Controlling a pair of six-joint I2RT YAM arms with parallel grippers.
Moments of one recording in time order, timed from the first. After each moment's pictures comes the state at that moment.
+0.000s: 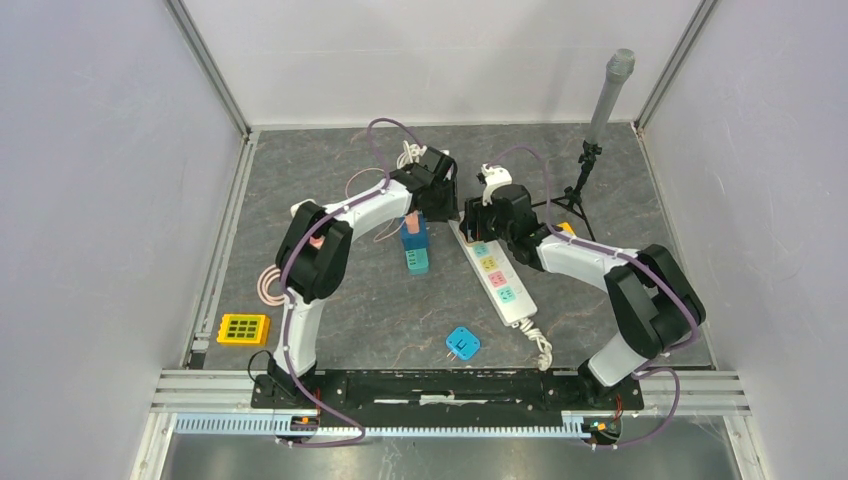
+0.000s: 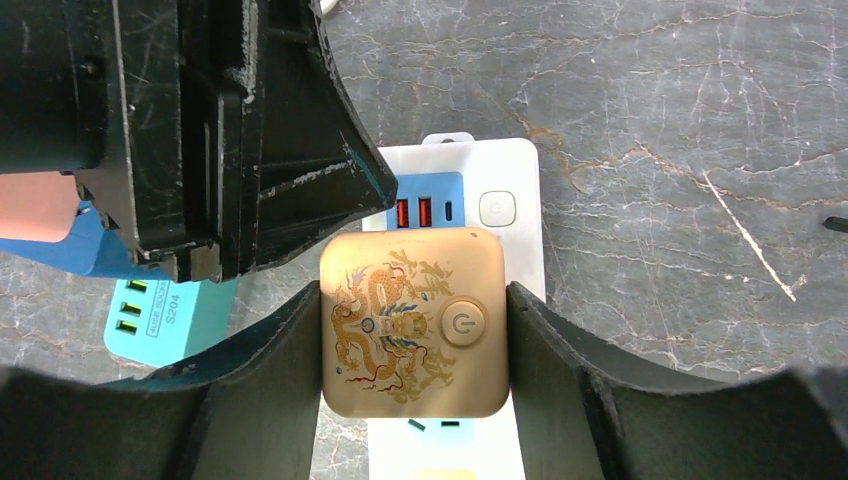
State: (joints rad) left arm -0.63 2.11 1.64 -0.46 0.04 -0.58; right arm 0.54 1.60 0.86 0.17 0.04 0.24
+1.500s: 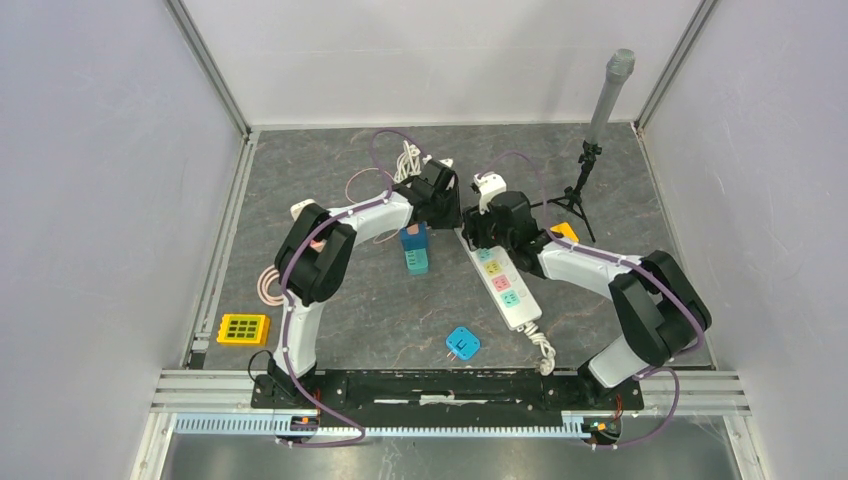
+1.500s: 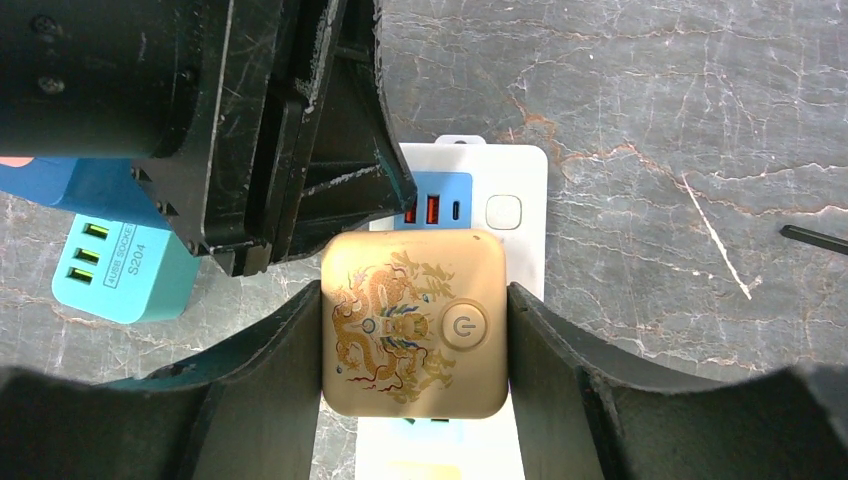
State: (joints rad) left arm -0.65 2.10 1.50 -0.27 0.06 -0.58; right arm 0.58 1.56 0.82 0.17 0.06 0.10
